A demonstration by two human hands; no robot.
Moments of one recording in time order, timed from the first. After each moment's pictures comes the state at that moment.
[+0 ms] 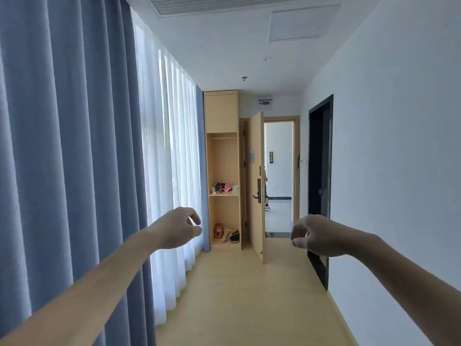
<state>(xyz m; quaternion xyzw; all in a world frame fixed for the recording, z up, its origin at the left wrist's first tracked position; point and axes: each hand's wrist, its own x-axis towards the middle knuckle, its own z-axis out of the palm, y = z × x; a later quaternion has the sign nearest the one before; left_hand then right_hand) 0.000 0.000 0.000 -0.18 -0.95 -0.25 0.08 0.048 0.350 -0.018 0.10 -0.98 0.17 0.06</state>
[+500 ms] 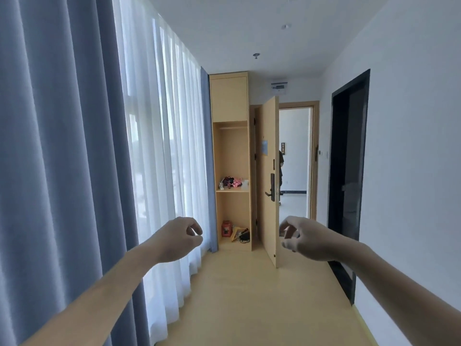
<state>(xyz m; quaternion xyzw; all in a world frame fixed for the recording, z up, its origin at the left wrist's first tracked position) -0.272 0.012 -0.036 -0.14 -0.94 -0.29 0.06 -0.242 0.342 -0.043 0.11 -0.96 0.27 0.04</state>
